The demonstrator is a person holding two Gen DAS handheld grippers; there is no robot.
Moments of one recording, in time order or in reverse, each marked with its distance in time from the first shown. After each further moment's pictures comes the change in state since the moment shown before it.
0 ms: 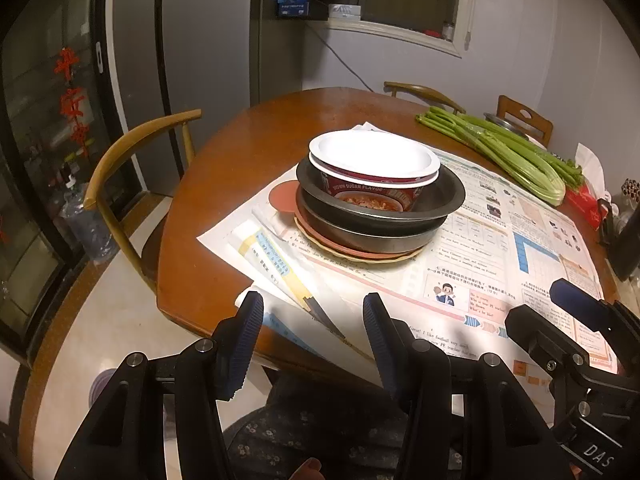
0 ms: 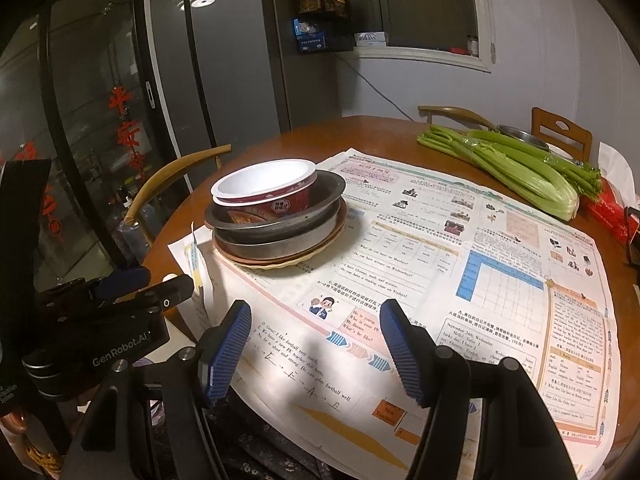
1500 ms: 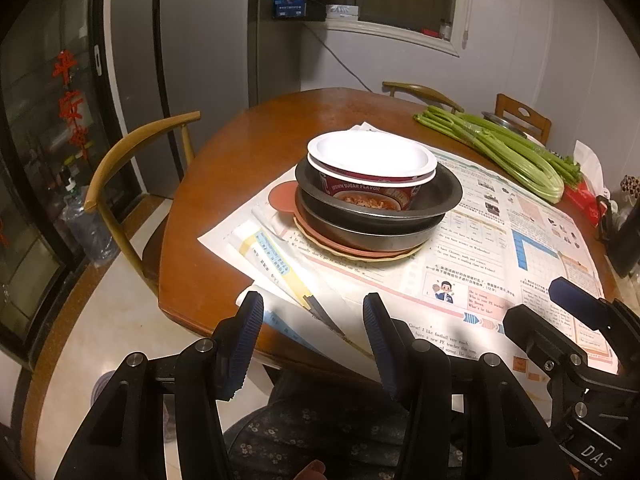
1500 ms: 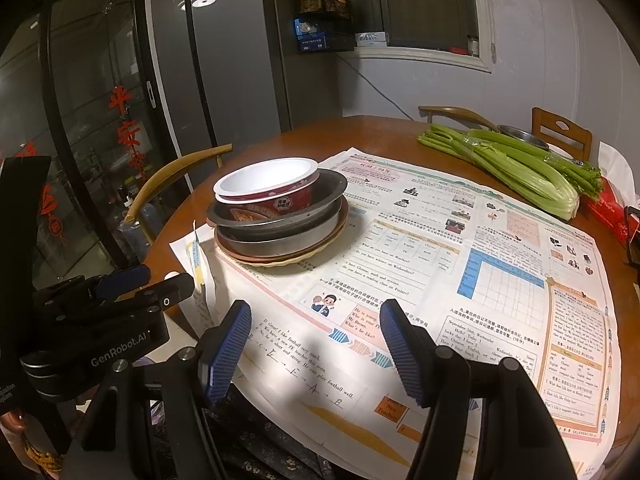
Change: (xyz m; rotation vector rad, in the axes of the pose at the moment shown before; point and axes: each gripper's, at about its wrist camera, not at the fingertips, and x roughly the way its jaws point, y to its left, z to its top) left arm -0.002 0.000 -0.004 0.012 -0.003 0.000; right arm 0.000 0.000 -0.003 -0.002 -0.002 -0.001
